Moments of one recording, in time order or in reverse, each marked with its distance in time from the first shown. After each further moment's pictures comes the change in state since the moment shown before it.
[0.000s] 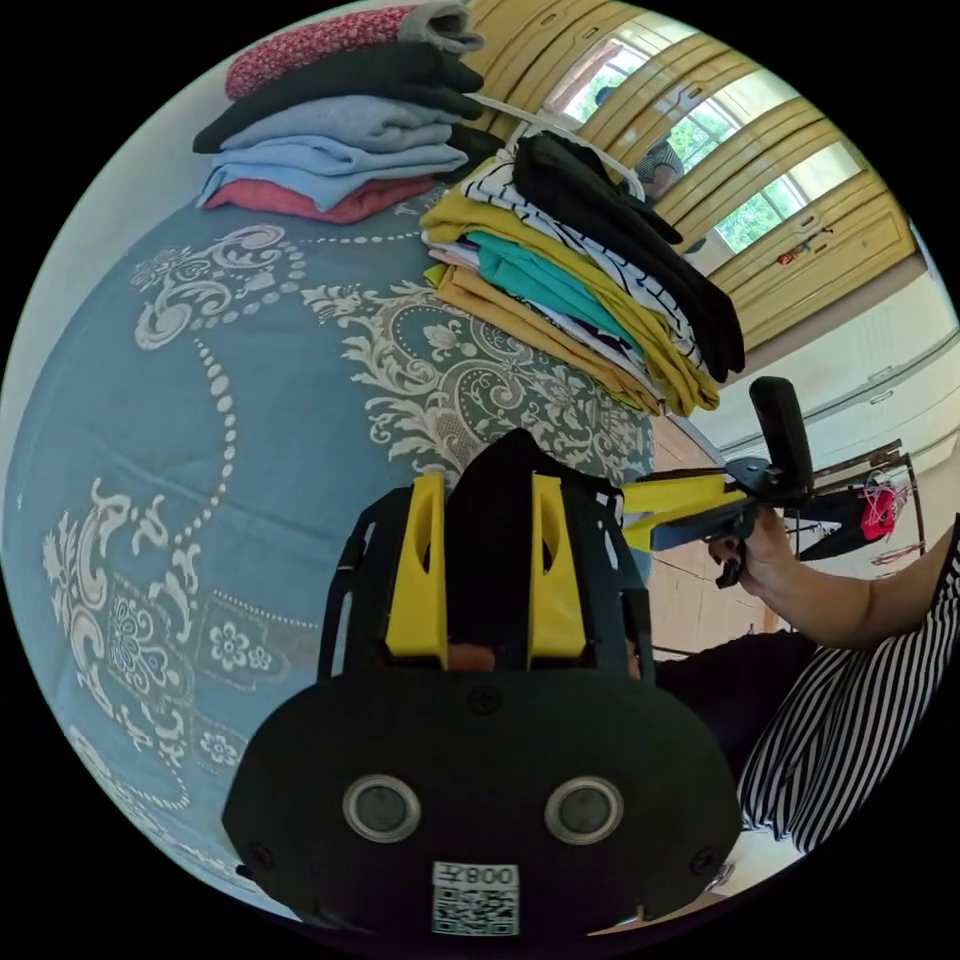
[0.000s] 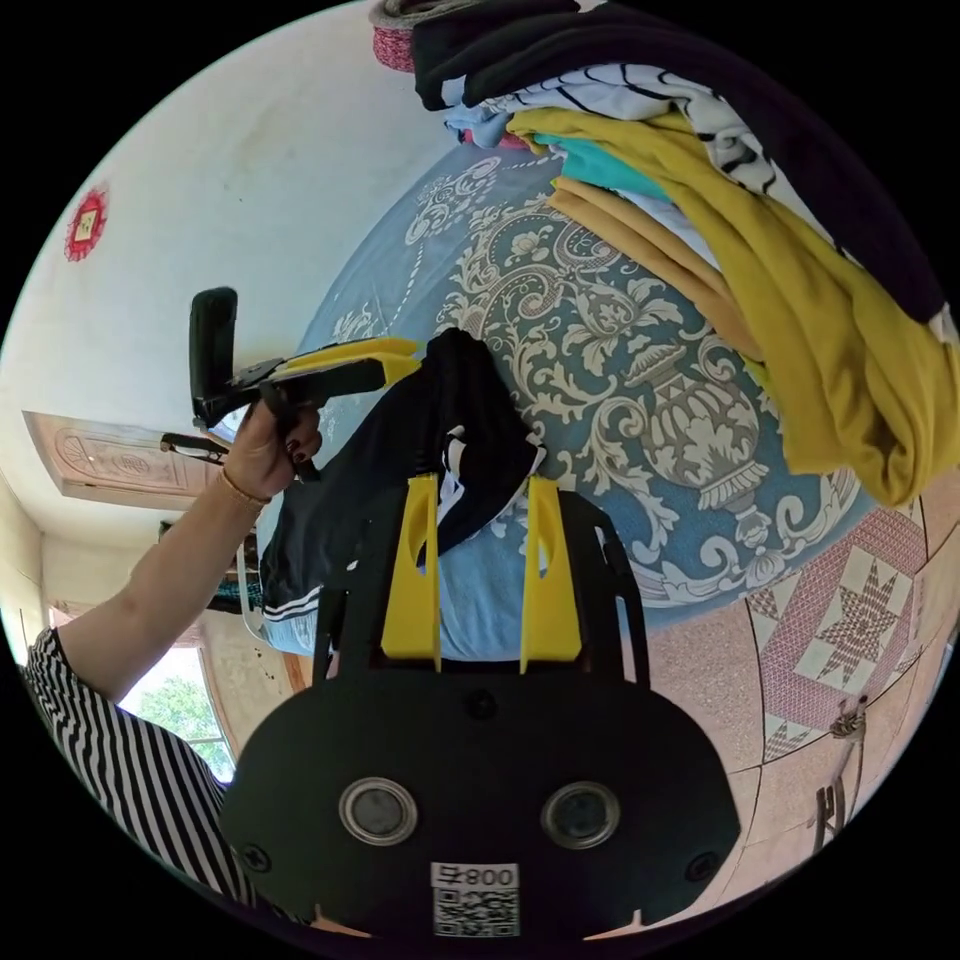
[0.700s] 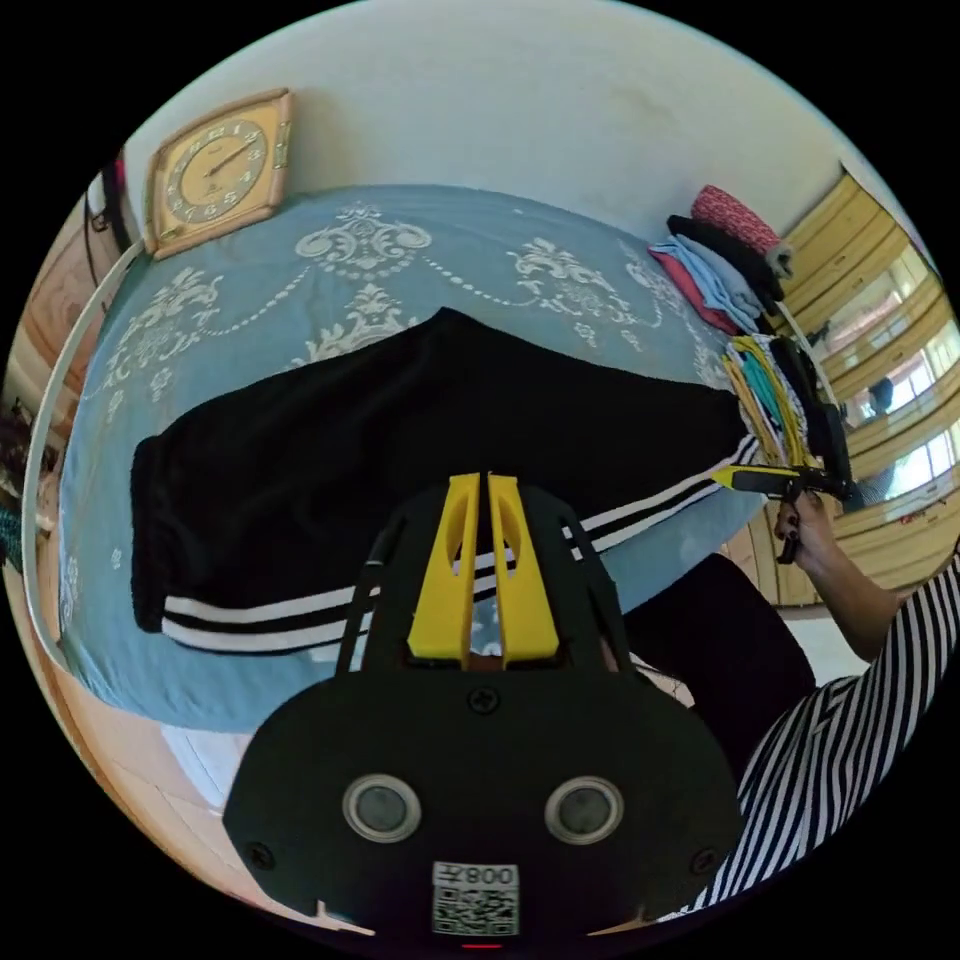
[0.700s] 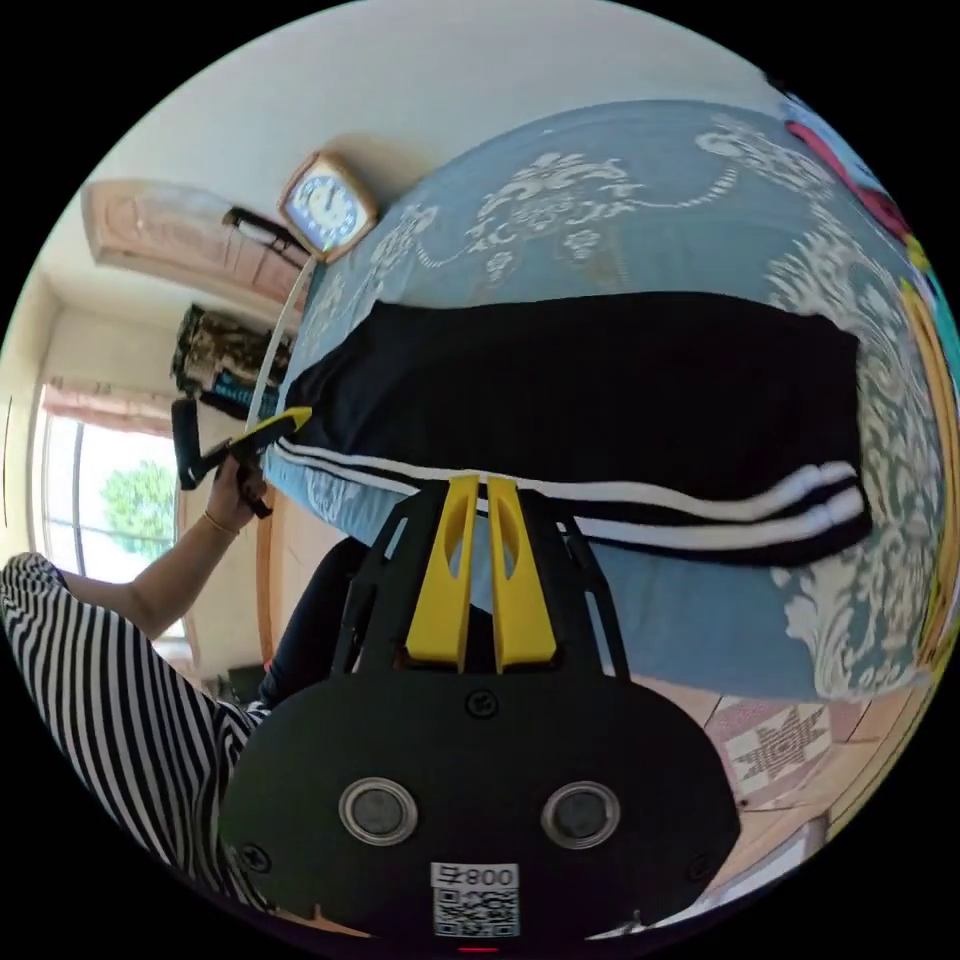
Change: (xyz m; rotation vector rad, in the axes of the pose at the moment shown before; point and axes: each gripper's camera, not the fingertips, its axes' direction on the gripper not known) left arm 0.058 0.481 -0.163 0.307 -0.386 -0.846; right arm -0.228 0.000 0.113 -0.351 -0.003 -0.499
